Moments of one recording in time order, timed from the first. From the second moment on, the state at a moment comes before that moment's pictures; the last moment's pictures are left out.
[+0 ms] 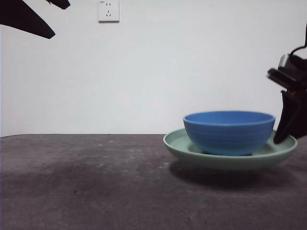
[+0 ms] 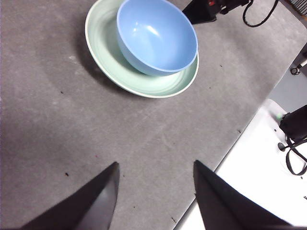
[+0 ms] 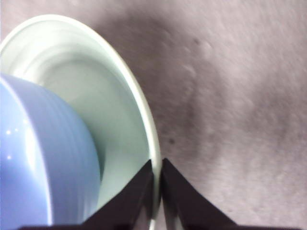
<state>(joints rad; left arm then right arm) -0.55 0.86 0.86 -0.70 0.45 -0.07 0.02 1.44 0.82 -0.40 -0.52 0.20</state>
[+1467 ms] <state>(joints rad) -0.55 0.86 0.86 -0.71 0.45 -0.07 0.39 1.79 1.03 -0.20 -0.40 0.48</state>
